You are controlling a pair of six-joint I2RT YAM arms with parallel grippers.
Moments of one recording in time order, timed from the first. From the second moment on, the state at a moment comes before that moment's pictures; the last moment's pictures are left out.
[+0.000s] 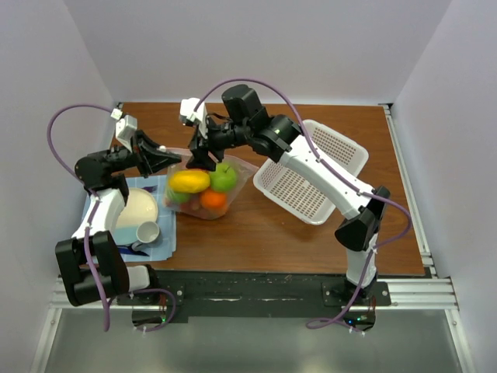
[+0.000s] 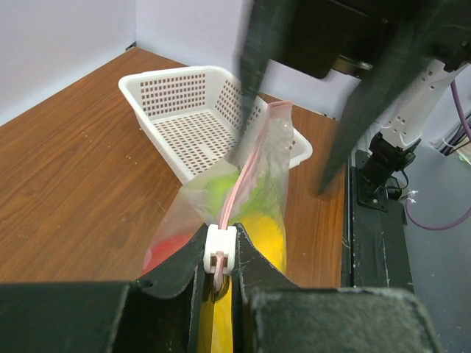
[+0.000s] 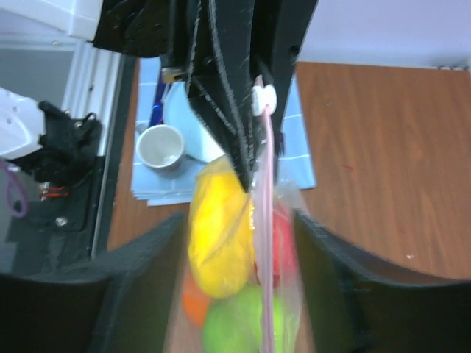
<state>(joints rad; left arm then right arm) 0.26 1.30 0.78 1.30 1.52 -0.99 0.88 1.93 2.18 -0.69 -0.58 -0.33</state>
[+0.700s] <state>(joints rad) 0.25 1.29 0.68 1.30 1.51 -1.05 0.85 1.91 2.08 -0.67 -0.58 -0.26</state>
